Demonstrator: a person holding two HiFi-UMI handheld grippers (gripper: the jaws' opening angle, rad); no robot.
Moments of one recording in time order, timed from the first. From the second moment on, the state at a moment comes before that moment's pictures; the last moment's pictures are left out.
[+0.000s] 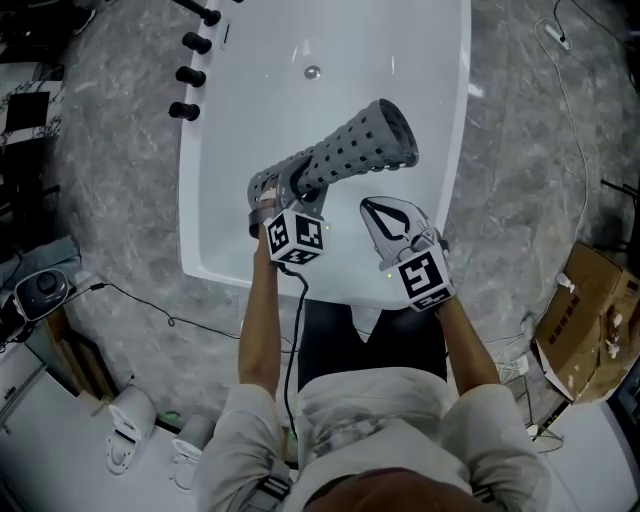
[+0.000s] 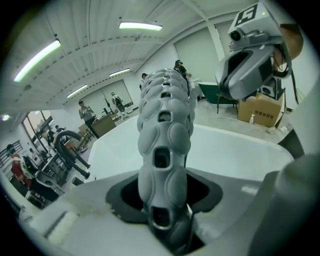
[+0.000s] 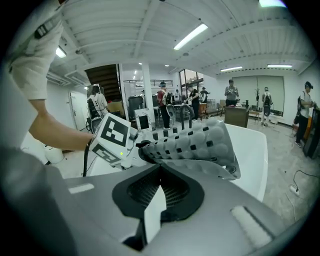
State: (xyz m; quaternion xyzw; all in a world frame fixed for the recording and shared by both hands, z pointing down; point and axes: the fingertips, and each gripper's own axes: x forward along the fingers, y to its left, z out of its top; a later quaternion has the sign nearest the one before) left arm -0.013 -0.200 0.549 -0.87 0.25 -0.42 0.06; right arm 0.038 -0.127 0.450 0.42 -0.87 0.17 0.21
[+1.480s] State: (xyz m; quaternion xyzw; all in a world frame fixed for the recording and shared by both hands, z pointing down) left arm -0.120 -0.108 0.226 -0.91 0.34 -0.22 0.04; right arm 0.012 -0.033 0.183 0.52 -0.84 0.04 0.15
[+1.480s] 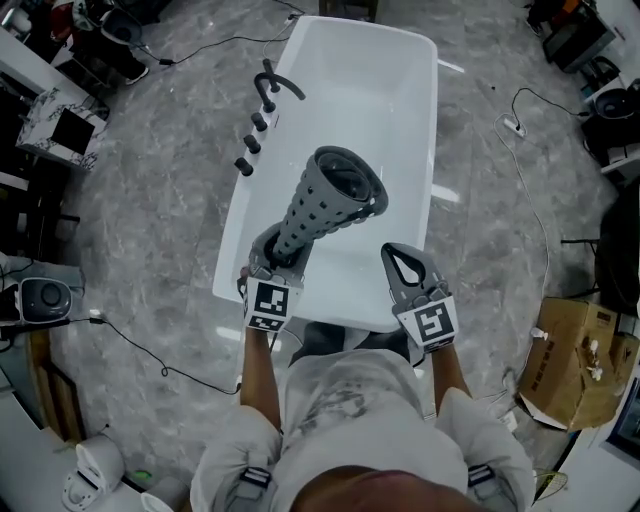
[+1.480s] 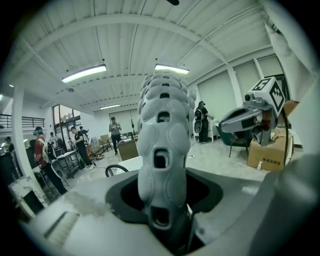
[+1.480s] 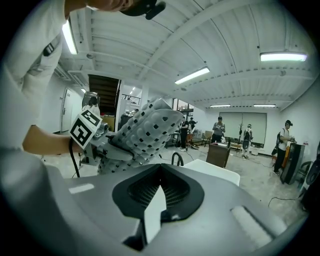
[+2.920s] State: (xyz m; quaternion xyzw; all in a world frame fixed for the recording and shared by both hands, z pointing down) left arm -0.165 -0.026 0.161 -0.94 0.30 -0.14 0.01; right arm -0.052 0.006 0.134 0.53 -0.84 0.00 0.14
